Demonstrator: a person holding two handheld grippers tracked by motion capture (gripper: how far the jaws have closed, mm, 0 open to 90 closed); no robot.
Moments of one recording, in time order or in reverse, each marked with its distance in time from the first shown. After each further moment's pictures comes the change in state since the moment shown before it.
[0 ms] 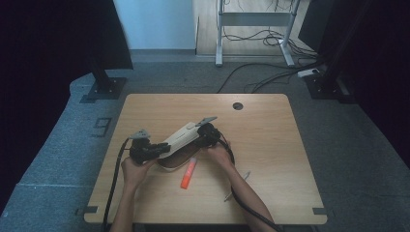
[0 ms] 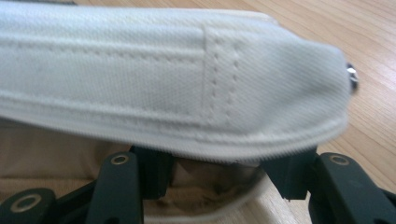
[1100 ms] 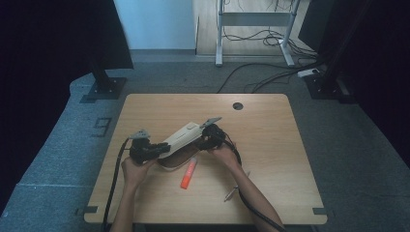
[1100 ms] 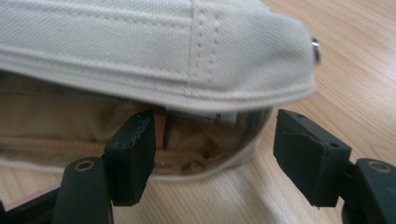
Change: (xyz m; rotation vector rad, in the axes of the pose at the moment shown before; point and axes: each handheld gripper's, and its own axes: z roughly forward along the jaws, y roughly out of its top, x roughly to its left) left arm 0.002 -0.001 0.000 -0.003 0.002 -0.004; right arm -0.007 -0.009 -0.021 0.027 0.003 -0.024
